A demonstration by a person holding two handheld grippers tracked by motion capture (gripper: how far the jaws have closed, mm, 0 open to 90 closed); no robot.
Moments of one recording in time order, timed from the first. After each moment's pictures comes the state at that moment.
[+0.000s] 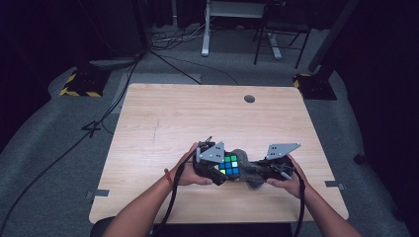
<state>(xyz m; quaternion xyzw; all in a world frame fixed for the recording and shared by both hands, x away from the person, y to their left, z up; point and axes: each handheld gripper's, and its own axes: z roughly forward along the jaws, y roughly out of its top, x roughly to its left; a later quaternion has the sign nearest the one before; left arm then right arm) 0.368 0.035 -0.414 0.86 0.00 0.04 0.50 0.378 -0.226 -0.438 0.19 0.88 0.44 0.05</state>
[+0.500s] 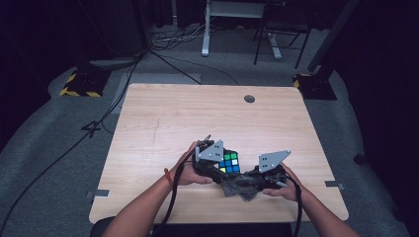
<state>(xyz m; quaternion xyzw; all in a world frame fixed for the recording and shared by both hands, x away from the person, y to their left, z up) 0.376 0.044 -0.413 0.86 0.02 0.06 0.50 0.359 -0.205 -0.442 0.08 0.89 0.45 0.01</state>
